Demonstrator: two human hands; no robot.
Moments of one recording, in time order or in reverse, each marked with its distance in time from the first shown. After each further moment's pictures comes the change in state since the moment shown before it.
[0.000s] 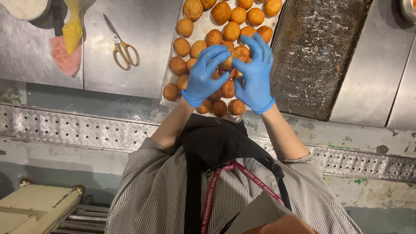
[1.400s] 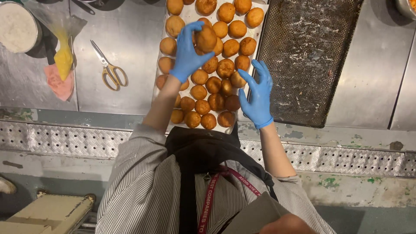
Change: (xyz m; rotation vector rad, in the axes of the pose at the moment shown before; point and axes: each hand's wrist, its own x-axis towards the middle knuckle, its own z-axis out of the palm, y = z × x) left_hand 0.048 -0.126 0.065 0.063 -0.182 -0.269; right_hand -0.047 0.085 0.004 0.102 0.080 0.207
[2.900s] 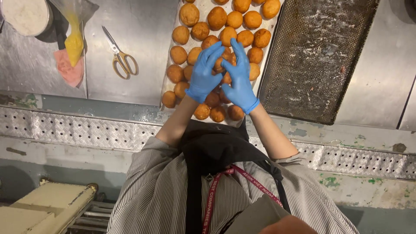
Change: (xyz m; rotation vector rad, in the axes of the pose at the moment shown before) left_hand -0.073 0.053 -0.002 -0.062 0.129 0.081; right_hand 0.032 -0.029 0.071 0.381 -0.153 -0.093
